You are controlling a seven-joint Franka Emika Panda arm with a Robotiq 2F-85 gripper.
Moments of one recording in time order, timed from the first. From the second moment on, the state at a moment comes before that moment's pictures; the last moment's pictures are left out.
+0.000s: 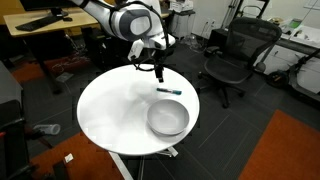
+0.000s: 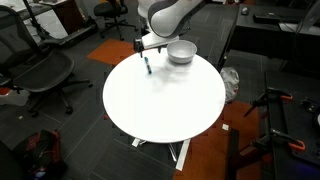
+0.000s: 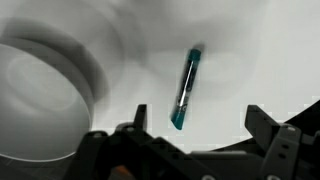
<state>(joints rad) 0.06 0.77 -0.18 -1.55 -0.06 2.53 0.75</state>
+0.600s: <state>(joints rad) 0.05 0.92 -0.20 -1.37 -0.04 2.41 0.83</state>
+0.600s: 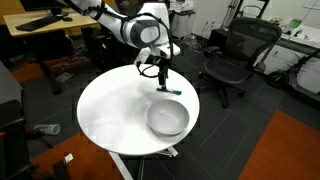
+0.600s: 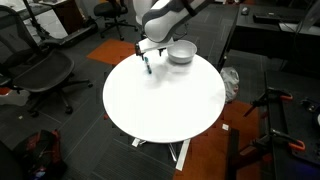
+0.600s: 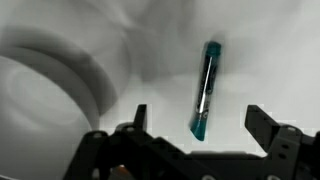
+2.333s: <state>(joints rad) 0.01 1.14 -0.19 -1.07 0.02 2.29 0.83</state>
